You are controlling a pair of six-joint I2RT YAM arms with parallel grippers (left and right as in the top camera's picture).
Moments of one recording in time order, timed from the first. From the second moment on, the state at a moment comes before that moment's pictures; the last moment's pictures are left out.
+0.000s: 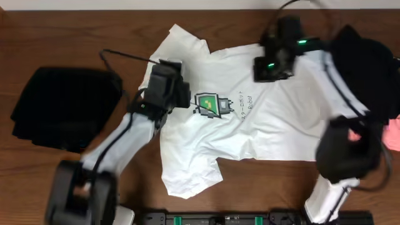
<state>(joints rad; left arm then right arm) -0.34 1.60 0.89 -0.09 0.09 -0.28 0.22 2.00 1.62 -0.89 -0.30 0.12</state>
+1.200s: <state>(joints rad) -0.25 1.87 0.96 -0.08 0.12 -0.27 0.33 2.28 1.72 -0.79 -0.24 0.02</state>
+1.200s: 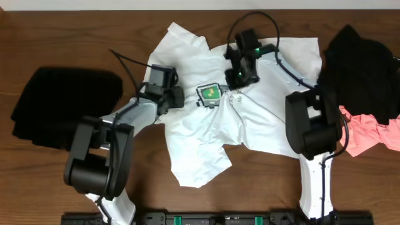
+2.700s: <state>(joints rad) 0.01 2.26 1.47 -0.04 0.12 -0.11 0.32 1.97 1.59 -1.11 -0.05 0.15</state>
